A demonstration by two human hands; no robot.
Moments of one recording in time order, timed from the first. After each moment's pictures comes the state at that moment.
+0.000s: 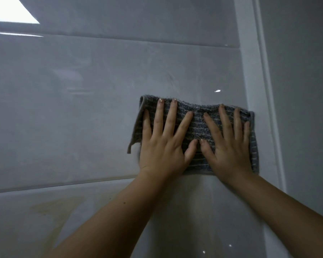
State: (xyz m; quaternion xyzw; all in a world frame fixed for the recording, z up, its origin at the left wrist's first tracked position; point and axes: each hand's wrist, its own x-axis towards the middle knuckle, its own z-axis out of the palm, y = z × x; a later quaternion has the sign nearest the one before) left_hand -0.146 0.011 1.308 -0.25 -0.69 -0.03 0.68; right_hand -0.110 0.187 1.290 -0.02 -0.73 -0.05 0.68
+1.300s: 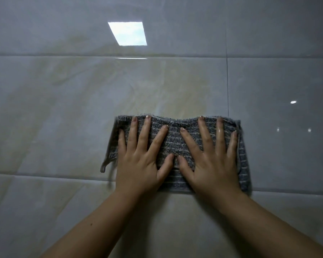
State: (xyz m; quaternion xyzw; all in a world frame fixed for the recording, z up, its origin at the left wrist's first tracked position) left_hand -0.224 -0.510 1.290 -0.15 -0.68 -0.04 0.71; right_hand -0.192 -0.330 1.298 0.08 -0.74 -0.09 0.67
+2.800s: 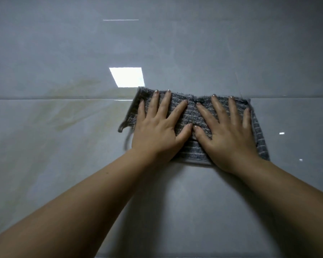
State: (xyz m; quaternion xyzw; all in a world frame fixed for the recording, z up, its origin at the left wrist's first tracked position) left_hand -0.224 -0.528 1.462 -0.20 -0.71 -0.03 0.67; right_hand -0.195 -0.352 1.448 -0.01 -0.75 -0.05 0.66
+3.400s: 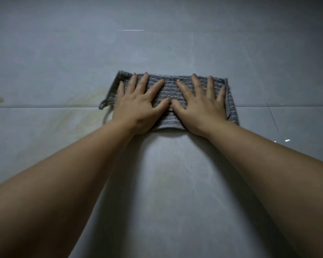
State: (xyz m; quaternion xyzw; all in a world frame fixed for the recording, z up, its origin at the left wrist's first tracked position) left_hand -0.239 -0.629 1.548 -0.16 -0.72 -0.05 0.67; right_hand -0.211 -0.460 1.541 0.00 -0.74 -0.03 0.67
